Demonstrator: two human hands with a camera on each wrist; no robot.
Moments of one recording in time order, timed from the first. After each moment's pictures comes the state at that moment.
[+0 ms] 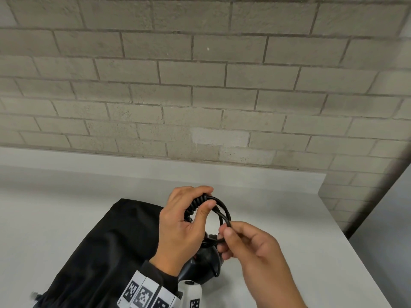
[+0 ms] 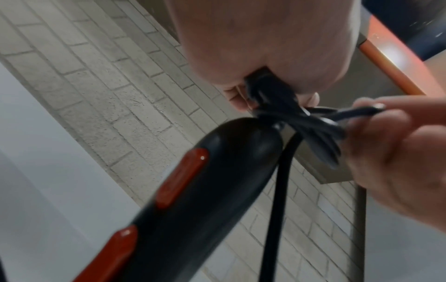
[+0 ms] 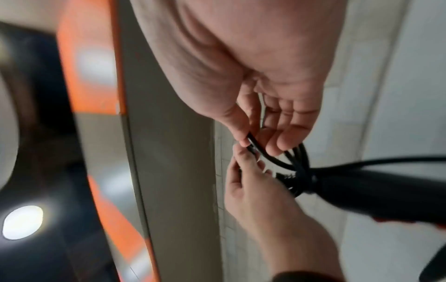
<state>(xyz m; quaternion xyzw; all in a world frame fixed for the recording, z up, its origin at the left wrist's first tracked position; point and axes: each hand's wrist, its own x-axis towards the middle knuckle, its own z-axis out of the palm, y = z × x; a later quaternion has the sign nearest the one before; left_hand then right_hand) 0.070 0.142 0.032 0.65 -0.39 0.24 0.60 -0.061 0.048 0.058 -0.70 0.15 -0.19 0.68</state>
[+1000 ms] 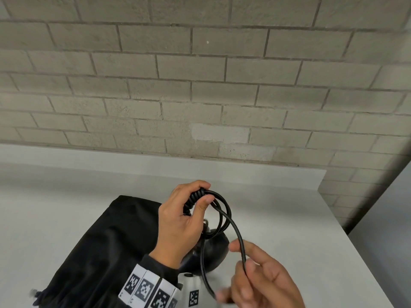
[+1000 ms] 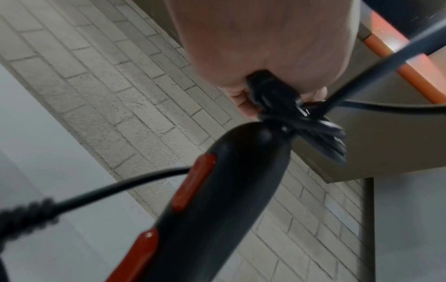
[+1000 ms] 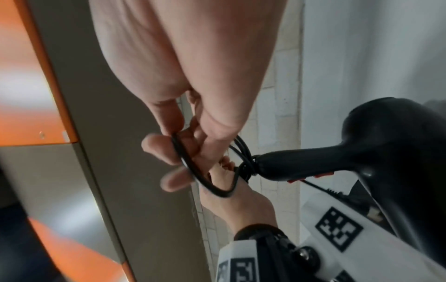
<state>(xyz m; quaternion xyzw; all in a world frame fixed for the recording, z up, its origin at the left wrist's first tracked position) 0.076 0.139 0.029 0.64 -0.39 0.23 0.62 -0.087 0.038 0.015 -0.44 -0.02 -0.08 0.90</state>
